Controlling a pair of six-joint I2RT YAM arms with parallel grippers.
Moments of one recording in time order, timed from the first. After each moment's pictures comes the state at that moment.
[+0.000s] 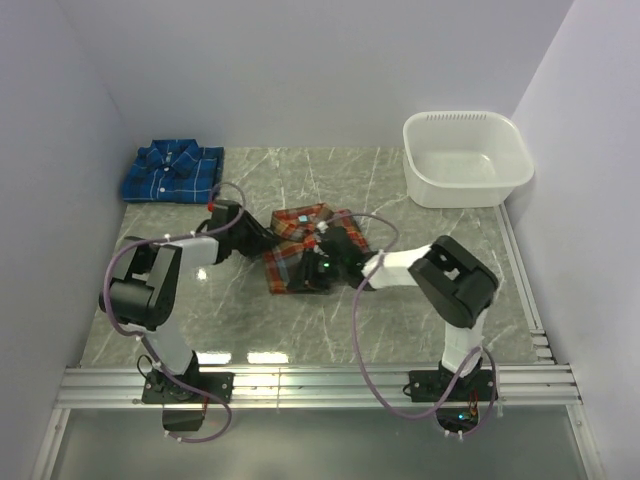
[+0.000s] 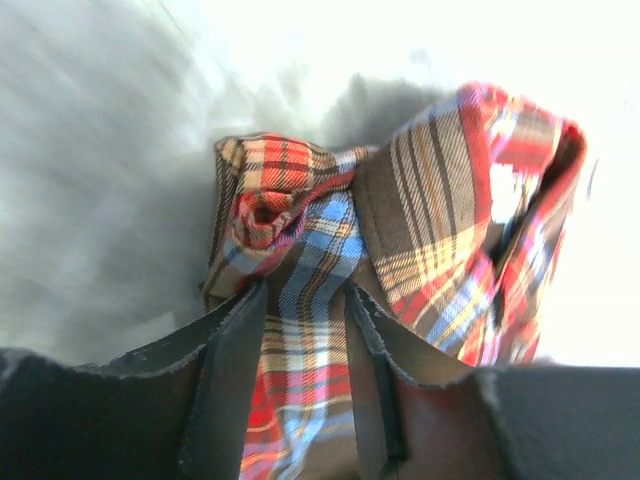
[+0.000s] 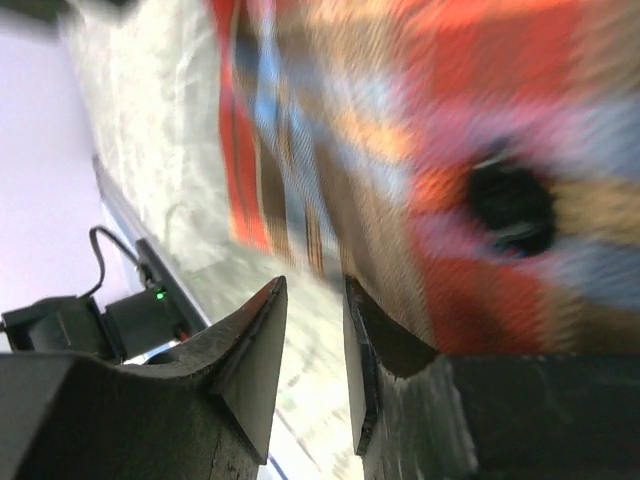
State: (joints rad) left arm -0.27 1.72 0.80 0.16 0.20 -0.99; right arm 0.75 1.84 0.86 0.29 -0.41 0.94
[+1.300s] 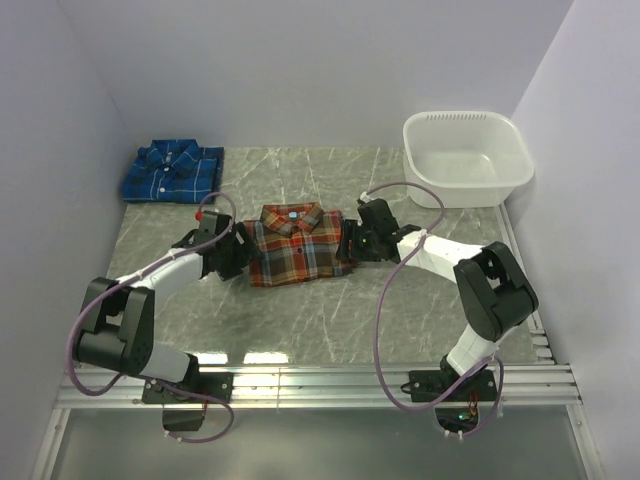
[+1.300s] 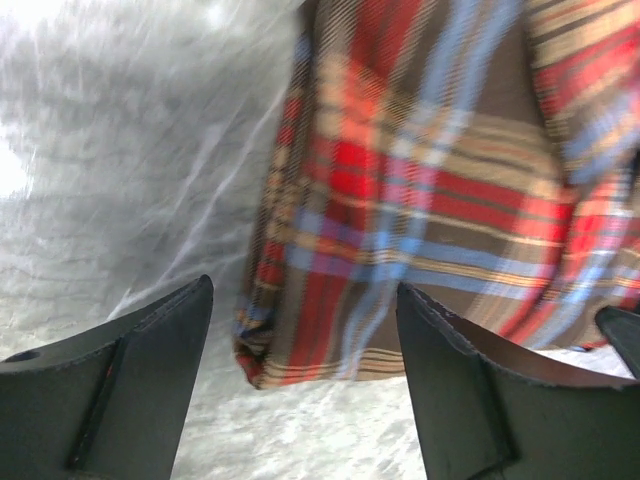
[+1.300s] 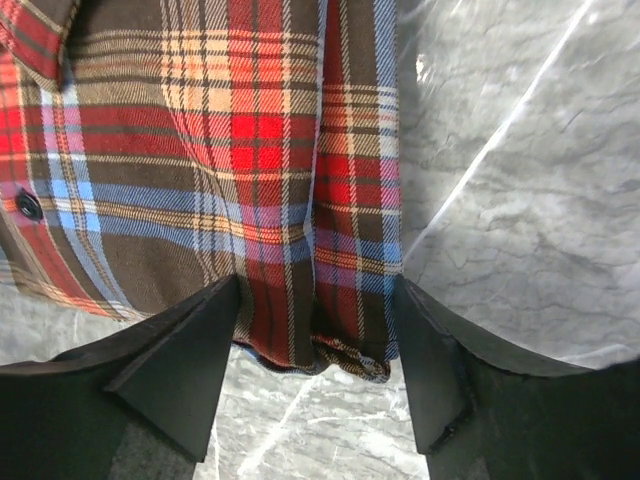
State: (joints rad) left arm -0.25 1.42 0.73 -0.23 0.09 -0.79; right arm 0.52 1.67 0.96 -0.17 -0.07 0.52
